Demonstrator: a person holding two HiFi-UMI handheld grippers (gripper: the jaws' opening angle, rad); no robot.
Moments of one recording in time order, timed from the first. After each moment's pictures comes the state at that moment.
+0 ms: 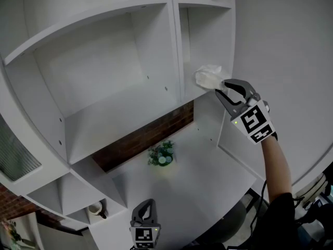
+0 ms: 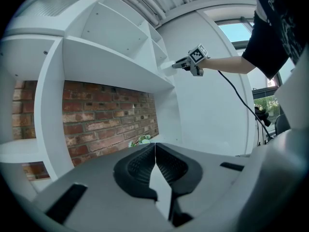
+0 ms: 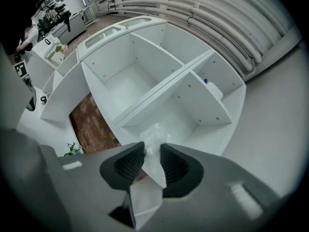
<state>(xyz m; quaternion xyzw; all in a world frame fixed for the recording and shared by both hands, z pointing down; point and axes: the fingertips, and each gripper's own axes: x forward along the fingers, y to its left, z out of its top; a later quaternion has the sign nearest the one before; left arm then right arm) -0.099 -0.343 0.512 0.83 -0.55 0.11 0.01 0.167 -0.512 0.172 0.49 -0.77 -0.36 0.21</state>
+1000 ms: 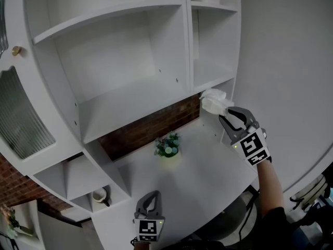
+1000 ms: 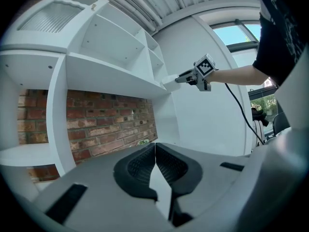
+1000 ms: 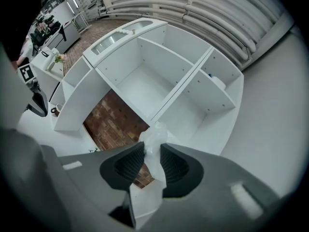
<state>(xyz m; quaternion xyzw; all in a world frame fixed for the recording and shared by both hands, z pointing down) -0.091 -0.310 0.485 0.84 -0.54 0.09 -0.03 0.147 -0.448 0.256 0.48 -0.80 -0.30 0.20</state>
